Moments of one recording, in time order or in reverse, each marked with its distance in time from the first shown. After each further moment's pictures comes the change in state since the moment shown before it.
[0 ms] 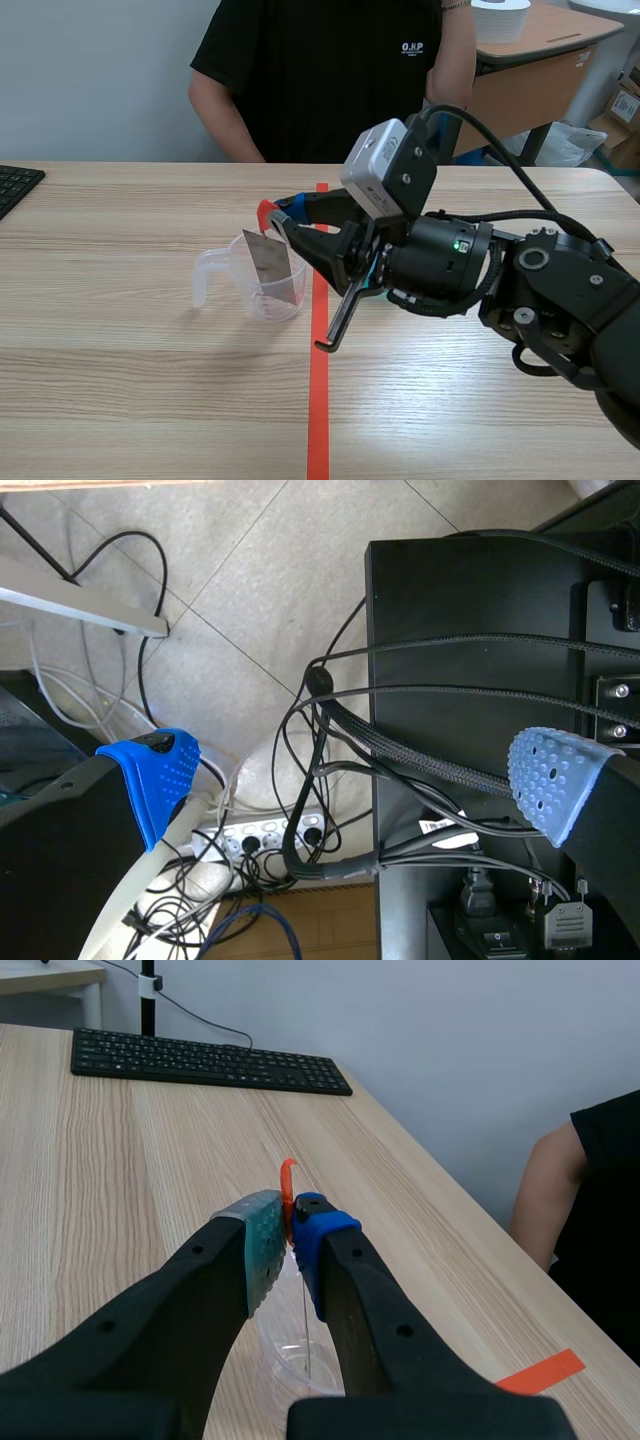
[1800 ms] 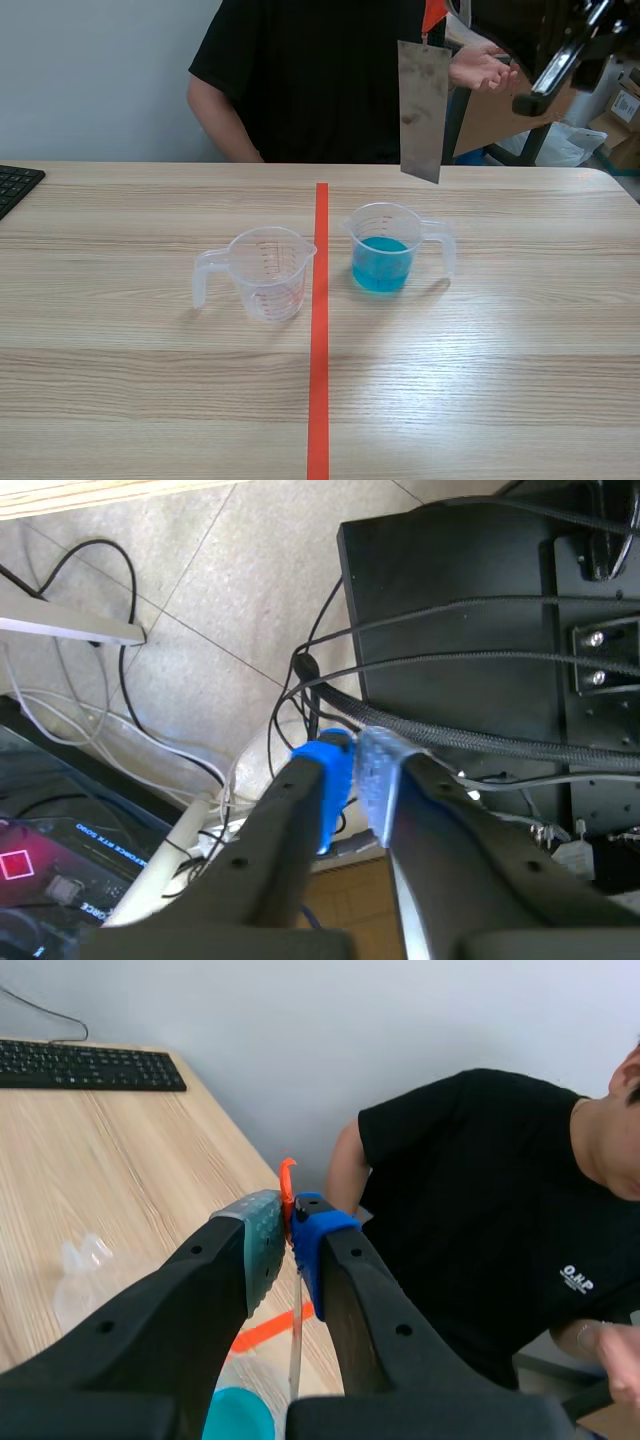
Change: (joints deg) left arm 2.1 -6.5 0.0 0.0 -0.2 -7.6 -0.5; right arm -1.2 10.4 33.3 26.6 30.2 13.4 -38.1
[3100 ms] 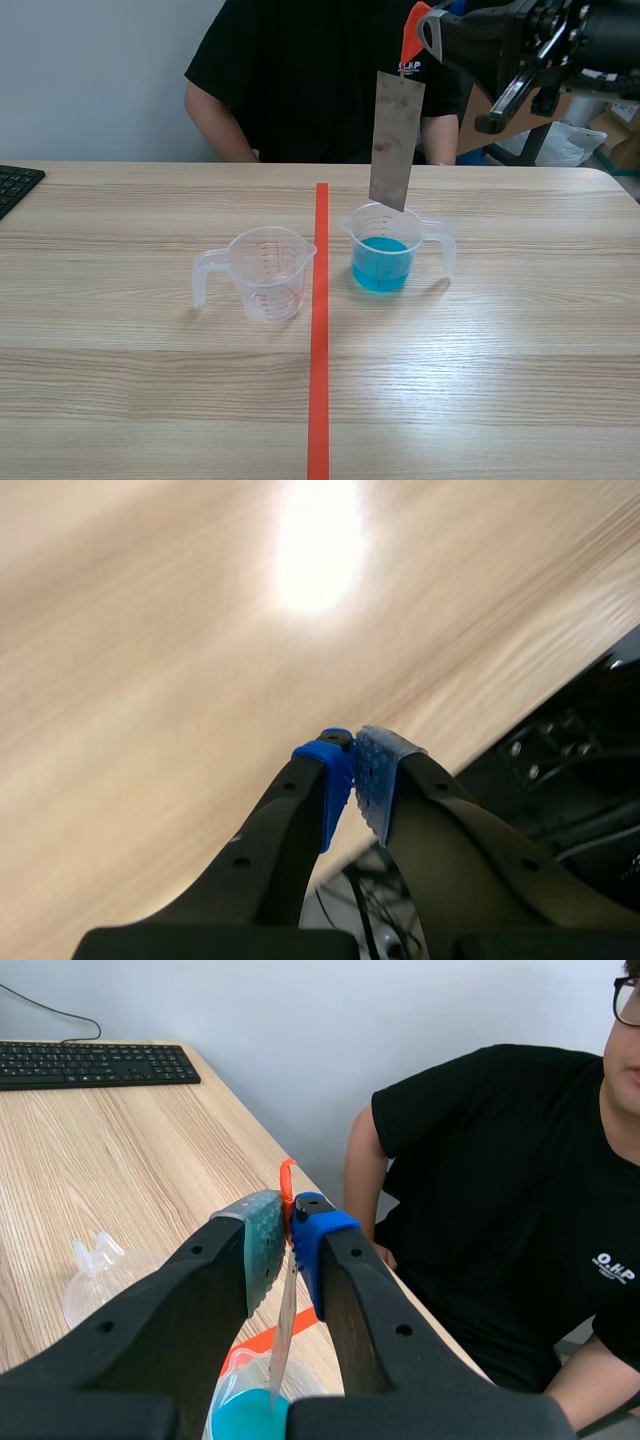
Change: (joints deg) left arm 4.3 -25.4 0.0 20.9 -6.3 -5.7 -9.2; right arm 4.3 -2.9 -5.2 -7.3 -1.1 0.0 0.2
